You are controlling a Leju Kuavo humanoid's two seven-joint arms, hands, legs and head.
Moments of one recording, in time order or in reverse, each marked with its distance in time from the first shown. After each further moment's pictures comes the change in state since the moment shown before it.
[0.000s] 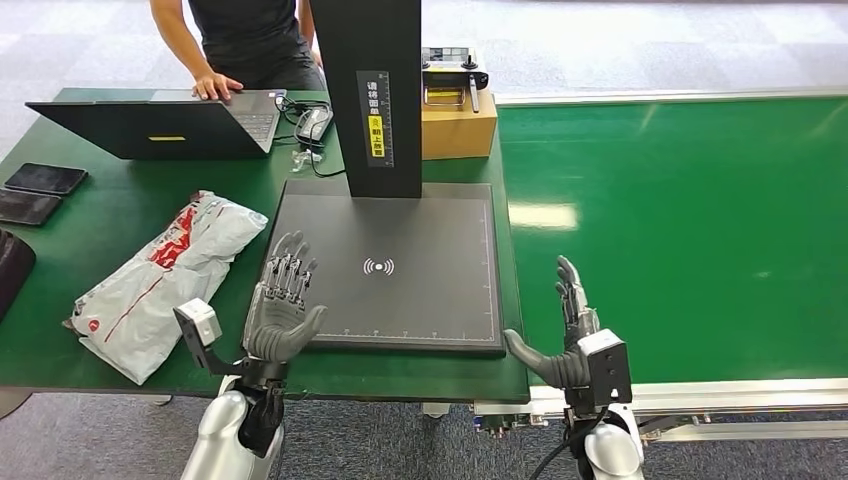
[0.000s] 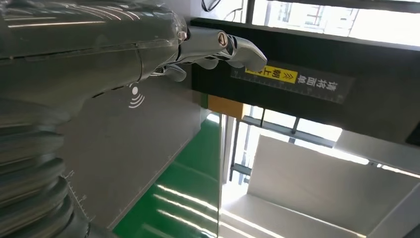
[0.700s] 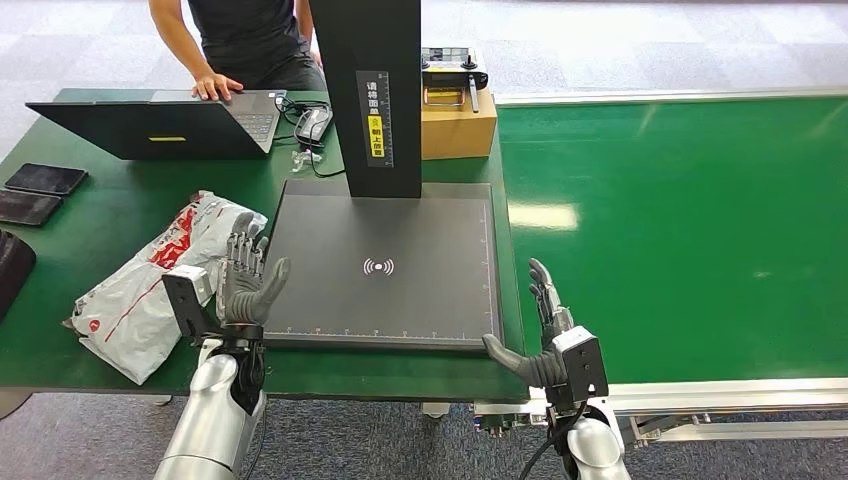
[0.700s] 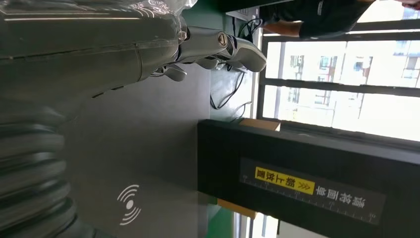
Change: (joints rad) left arm -0.207 0.014 0.174 0.257 -0.161 0.218 -0.076; right arm -0.047 -0.013 0.080 0.097 -0.016 -0.004 -0.014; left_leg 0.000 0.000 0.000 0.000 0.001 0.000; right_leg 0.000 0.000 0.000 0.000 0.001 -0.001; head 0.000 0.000
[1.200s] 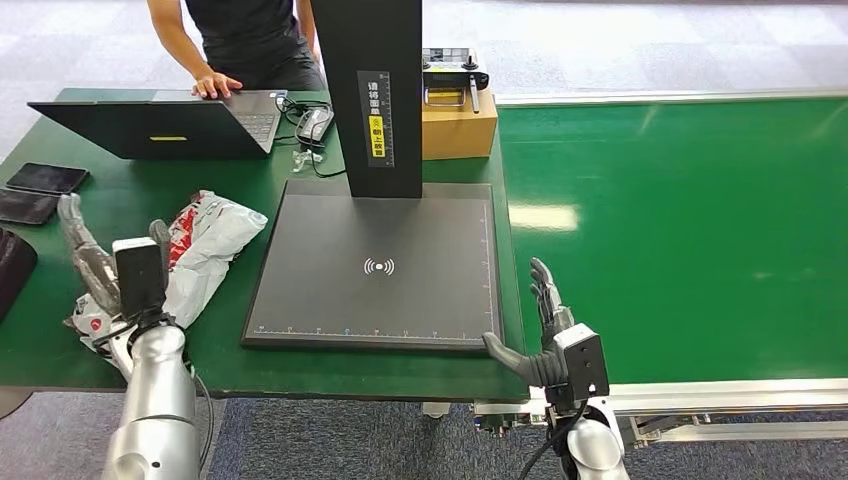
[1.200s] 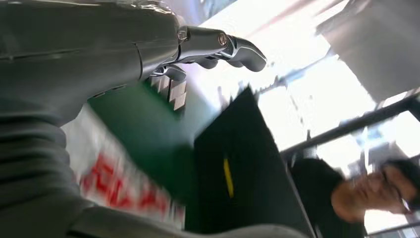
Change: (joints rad) left arm -0.143 0.017 0.375 -0.010 -0.569 0.565 -0.088; right arm 0.010 0.010 0.001 -0.030 -0.011 -0.003 0.033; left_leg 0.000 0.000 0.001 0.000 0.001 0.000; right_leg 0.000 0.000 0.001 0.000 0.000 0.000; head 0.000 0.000
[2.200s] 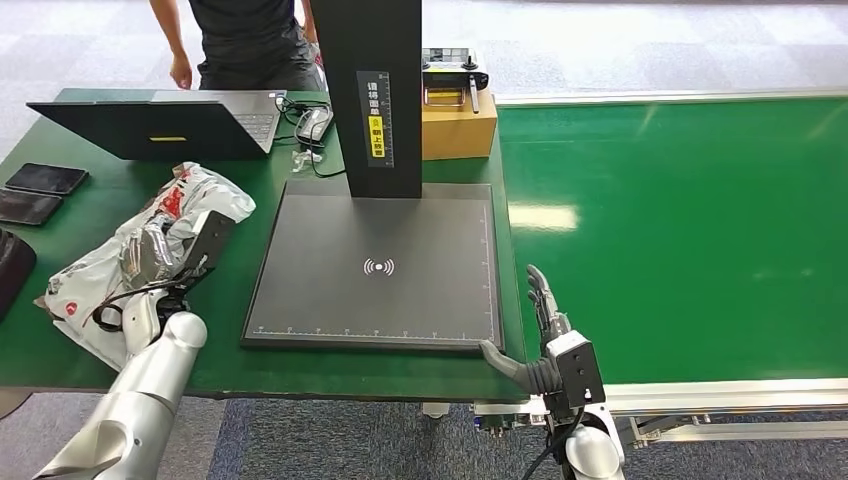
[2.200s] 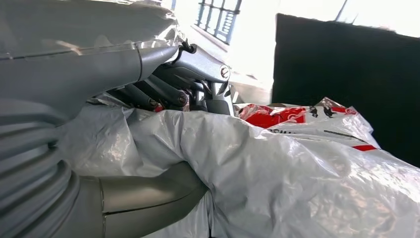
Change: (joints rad) left arm -0.112 0.241 -0.381 0.323 -0.472 0.150 0.691; right arm 0.029 0.019 -0.015 -0.021 0.064 0.013 0.008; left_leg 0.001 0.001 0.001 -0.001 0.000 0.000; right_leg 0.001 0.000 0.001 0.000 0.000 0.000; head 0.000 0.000
